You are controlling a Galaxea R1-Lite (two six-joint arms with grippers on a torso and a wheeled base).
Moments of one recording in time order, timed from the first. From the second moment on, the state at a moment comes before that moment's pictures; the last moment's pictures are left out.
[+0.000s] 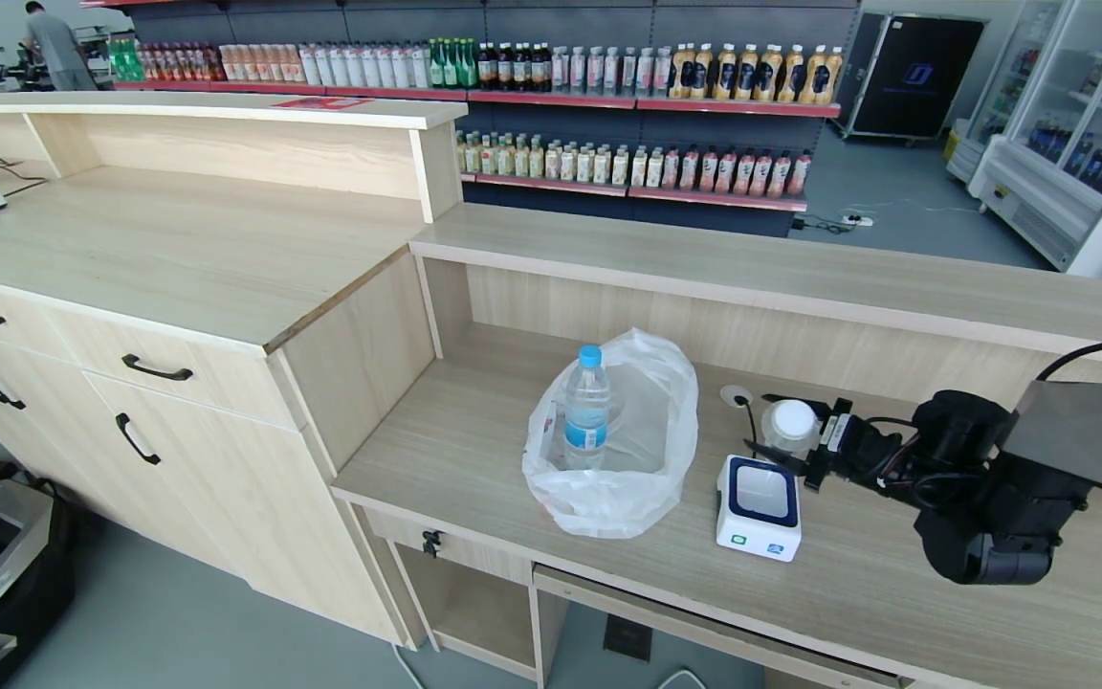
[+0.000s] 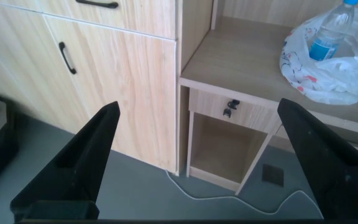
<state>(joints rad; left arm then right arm) 0.00 0.00 0.00 0.00 0.04 -0.01 -0.05 2.42 -0.86 -1.57 0.92 -0.85</state>
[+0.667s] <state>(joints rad) 0.00 0.00 0.00 0.00 0.04 -0.01 -0.01 2.45 -0.96 -1.57 0.92 -0.78</state>
